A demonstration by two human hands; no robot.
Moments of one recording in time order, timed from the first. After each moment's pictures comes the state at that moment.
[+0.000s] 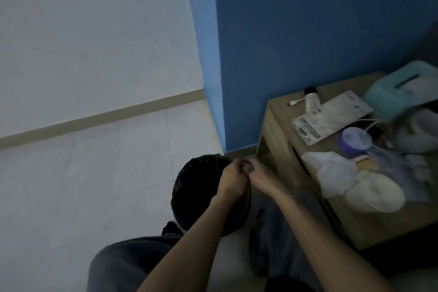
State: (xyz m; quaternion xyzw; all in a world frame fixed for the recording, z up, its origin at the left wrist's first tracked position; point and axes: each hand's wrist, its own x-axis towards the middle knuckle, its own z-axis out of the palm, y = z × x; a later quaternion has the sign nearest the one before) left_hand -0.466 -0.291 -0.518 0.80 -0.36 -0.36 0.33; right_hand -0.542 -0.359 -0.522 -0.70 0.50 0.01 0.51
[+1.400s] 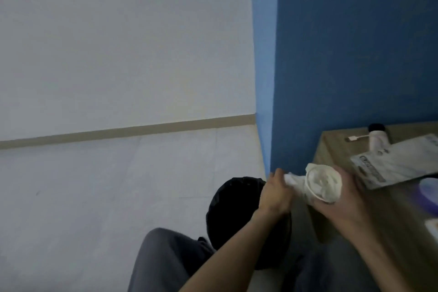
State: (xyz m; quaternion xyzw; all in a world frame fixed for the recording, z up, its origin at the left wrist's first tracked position) left_hand -0.476 -0.305 -0.499 0.83 -0.35 -0.27 0.33; right_hand -0.602 -0.376 -0.476 -0.79 0.46 -0.20 0.36
